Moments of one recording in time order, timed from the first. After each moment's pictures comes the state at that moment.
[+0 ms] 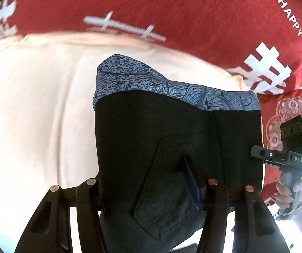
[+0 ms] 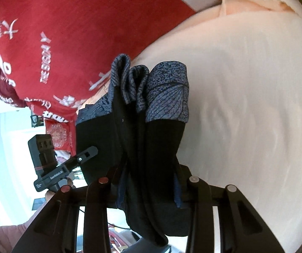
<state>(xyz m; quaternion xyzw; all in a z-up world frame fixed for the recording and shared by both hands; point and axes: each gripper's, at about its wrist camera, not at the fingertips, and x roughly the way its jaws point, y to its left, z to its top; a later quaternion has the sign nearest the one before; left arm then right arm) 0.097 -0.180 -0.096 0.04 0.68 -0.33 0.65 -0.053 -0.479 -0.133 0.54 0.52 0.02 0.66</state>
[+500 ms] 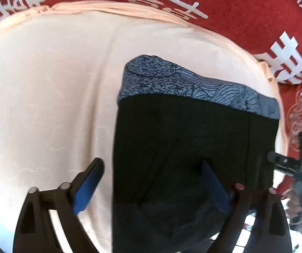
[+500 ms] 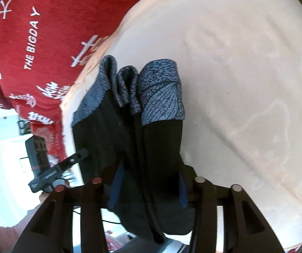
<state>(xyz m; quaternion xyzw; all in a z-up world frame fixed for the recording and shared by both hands) 0.087 -0.132 -0.141 0.09 0.68 -0.29 0.67 -0.100 -0.404 -0.153 0.53 0.53 -0.05 0.65</state>
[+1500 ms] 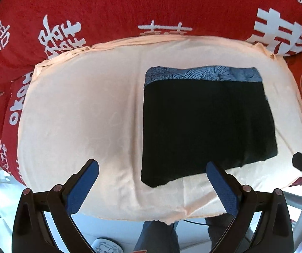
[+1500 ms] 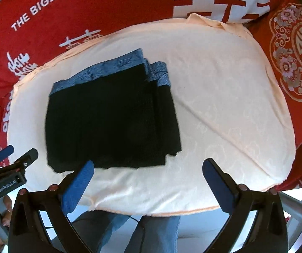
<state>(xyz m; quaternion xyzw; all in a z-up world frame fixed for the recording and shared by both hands) 0.000 -0.105 -0.015 0.23 0.60 -0.22 0.73 -0.109 -0.305 -0.027 0.31 0.61 -0.24 0.69</state>
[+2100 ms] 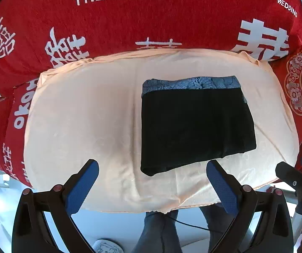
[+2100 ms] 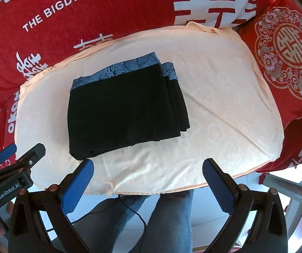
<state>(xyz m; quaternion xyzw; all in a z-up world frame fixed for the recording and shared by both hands) -0.016 -0.096 0.042 0.22 0.59 -0.25 0.74 -0.111 -0.255 0.039 0.31 0.60 -0.27 0.68</state>
